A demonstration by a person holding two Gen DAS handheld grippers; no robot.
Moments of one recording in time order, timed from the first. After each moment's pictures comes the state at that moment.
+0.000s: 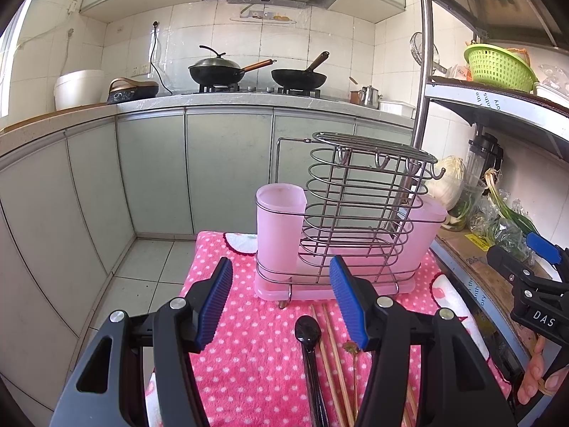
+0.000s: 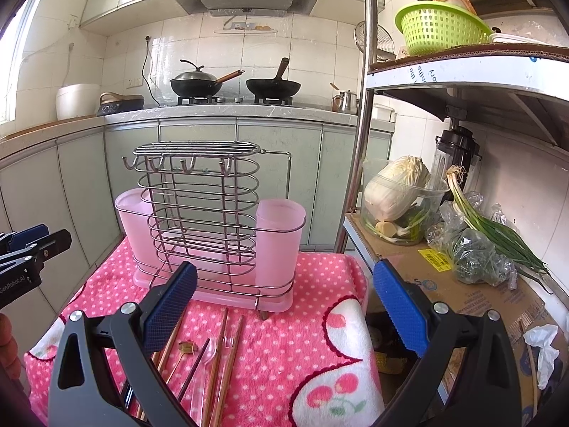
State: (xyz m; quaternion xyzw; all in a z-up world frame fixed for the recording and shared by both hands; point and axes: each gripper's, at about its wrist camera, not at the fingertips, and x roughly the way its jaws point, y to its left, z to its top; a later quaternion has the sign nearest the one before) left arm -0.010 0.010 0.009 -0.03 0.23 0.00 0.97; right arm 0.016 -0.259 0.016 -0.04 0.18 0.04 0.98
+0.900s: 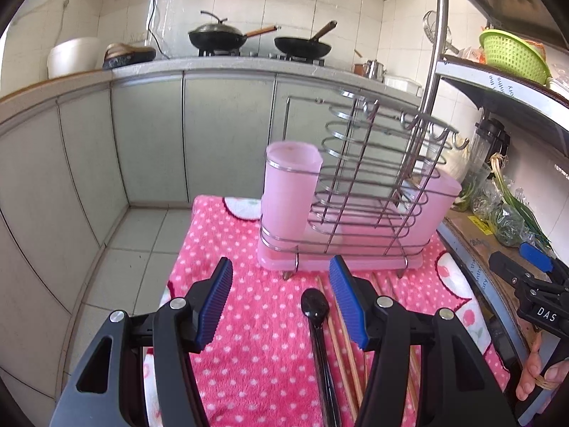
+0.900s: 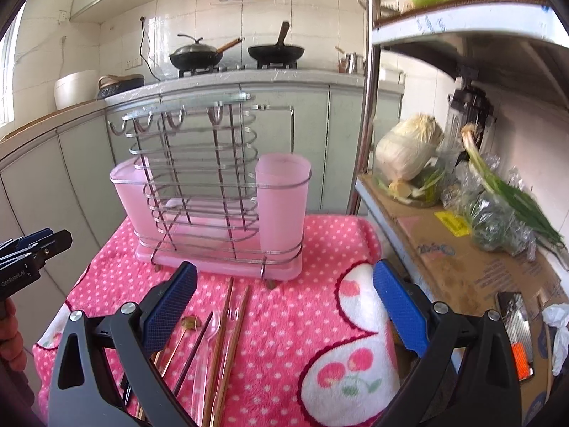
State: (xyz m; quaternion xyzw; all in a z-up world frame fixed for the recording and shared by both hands) left arm 0.010 0.030 -0.021 -0.06 0.30 -0.02 0.95; right arm 0.042 -0.269 -0.017 -0.01 0.28 0.06 0.96
